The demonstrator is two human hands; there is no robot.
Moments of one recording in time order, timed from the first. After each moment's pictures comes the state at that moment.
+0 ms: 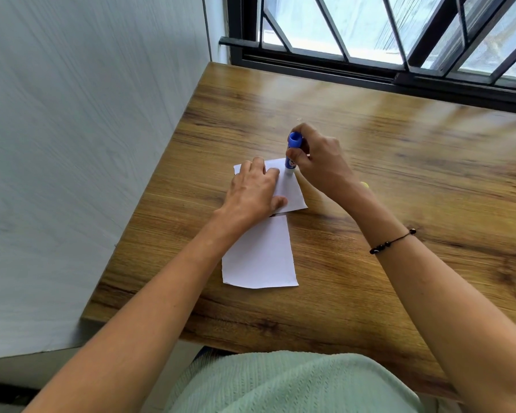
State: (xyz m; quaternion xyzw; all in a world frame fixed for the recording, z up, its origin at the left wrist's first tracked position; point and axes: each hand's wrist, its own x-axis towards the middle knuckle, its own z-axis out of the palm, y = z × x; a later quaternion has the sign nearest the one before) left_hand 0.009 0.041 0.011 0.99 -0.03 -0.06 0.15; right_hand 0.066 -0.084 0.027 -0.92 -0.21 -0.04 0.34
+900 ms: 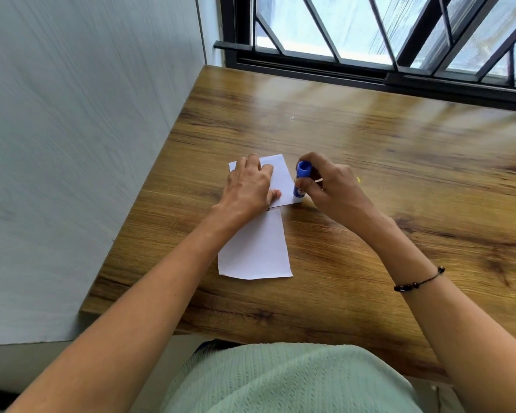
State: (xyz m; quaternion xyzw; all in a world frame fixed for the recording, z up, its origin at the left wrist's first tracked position) left_hand 0.007 0.036 0.006 0.99 -0.03 -0.04 0.12; right_hand 0.014 -0.119 0.027 -0.91 -0.23 -0.04 0.34
